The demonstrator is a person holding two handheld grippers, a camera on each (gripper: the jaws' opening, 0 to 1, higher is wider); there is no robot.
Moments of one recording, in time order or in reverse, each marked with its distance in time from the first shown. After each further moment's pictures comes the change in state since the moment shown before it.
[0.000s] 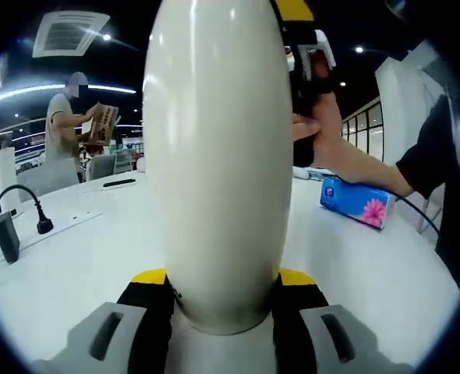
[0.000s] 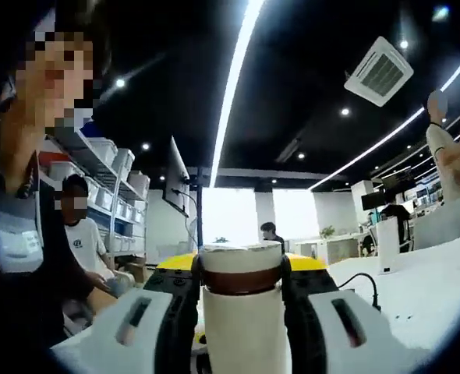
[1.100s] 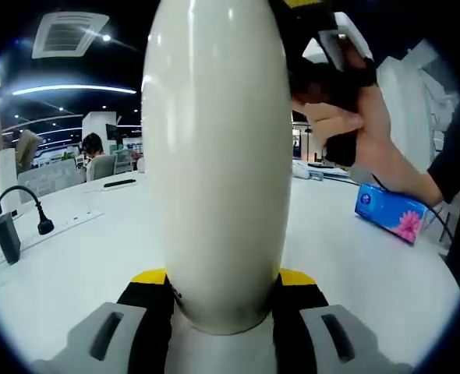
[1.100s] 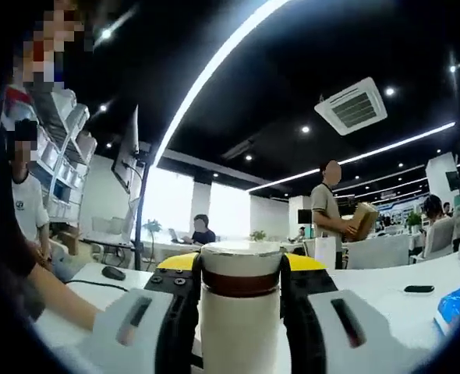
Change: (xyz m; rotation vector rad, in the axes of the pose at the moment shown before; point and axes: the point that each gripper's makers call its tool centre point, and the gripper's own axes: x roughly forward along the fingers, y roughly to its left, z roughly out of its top) left arm 0.001 0.000 0.000 0.003 0.002 0.004; right arm -0.003 -0.003 0.003 -0.236 0.052 -0.369
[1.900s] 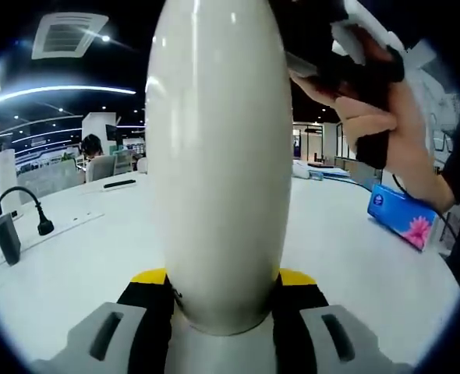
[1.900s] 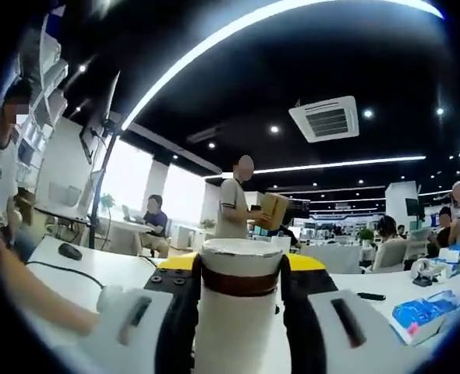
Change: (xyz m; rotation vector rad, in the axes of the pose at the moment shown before) left arm -0.005 -0.004 0.002 0.001 -0.001 0.006; right arm -0.005 0.000 -0.001 -0.193 0.074 -0.276
